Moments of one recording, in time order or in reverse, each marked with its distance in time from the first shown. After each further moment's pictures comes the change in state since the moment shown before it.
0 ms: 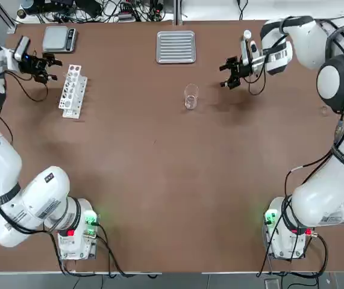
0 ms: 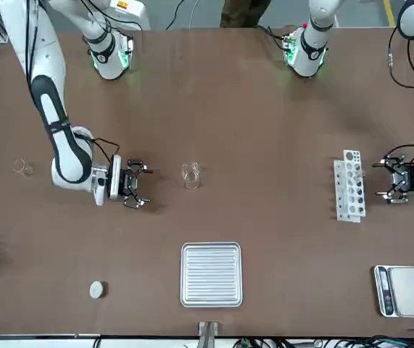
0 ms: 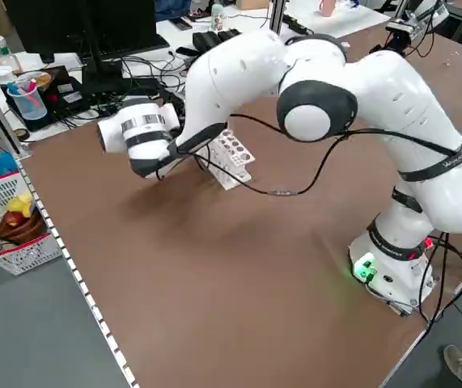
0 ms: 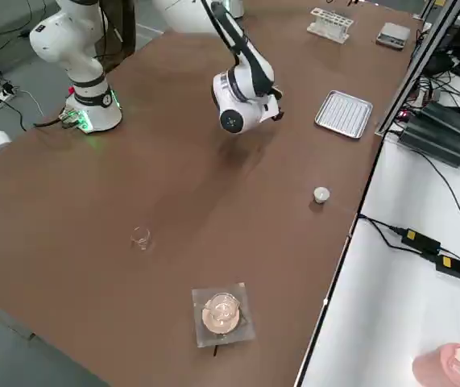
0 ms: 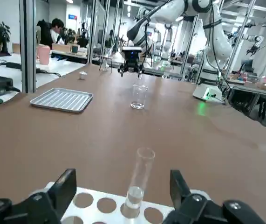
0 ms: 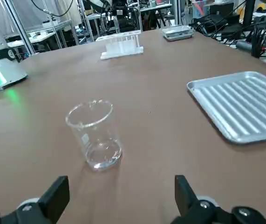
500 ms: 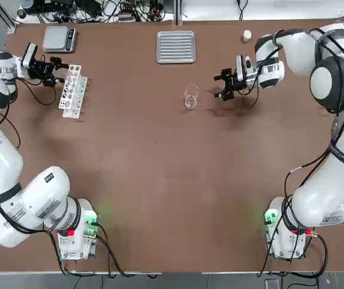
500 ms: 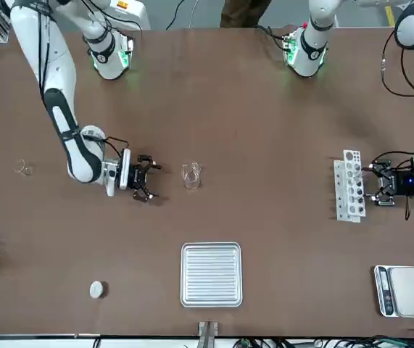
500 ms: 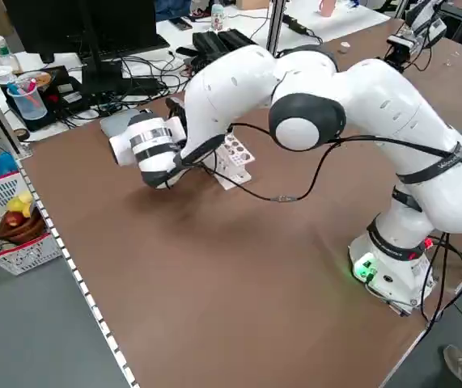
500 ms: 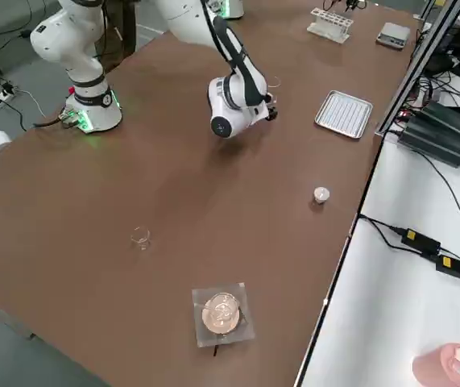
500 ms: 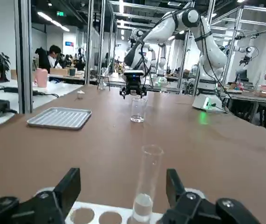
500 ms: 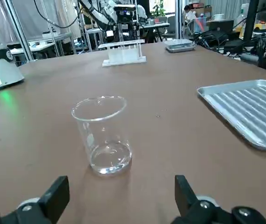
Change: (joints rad) left arm -0.003 0.047 -0.017 -0.010 -0.048 -0.014 0.084; right arm 0.059 0.053 0.004 -0.052 0.169 -0.001 -0.164
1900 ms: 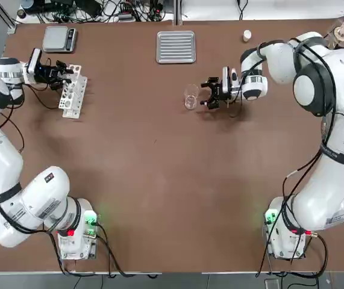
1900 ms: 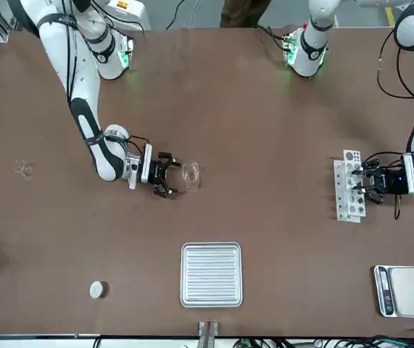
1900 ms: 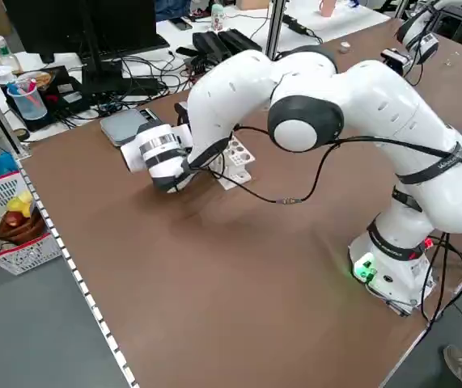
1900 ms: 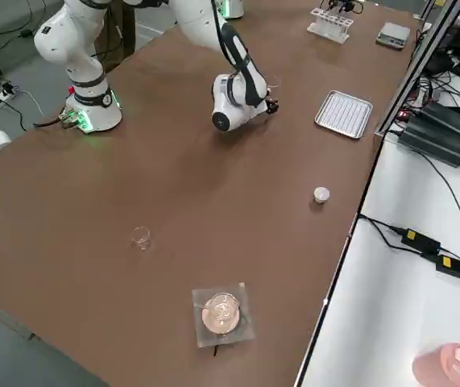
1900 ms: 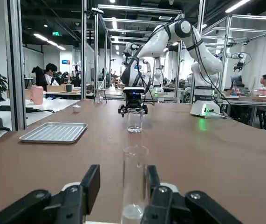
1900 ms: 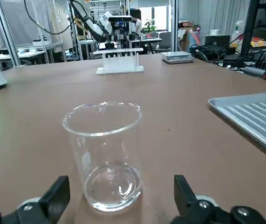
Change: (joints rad) left arm 0.007 0.008 -0.021 -0.057 -0.009 -0.001 0.085; right arm 0.137 0.072 -0.006 0.022 0.263 0.027 -0.173
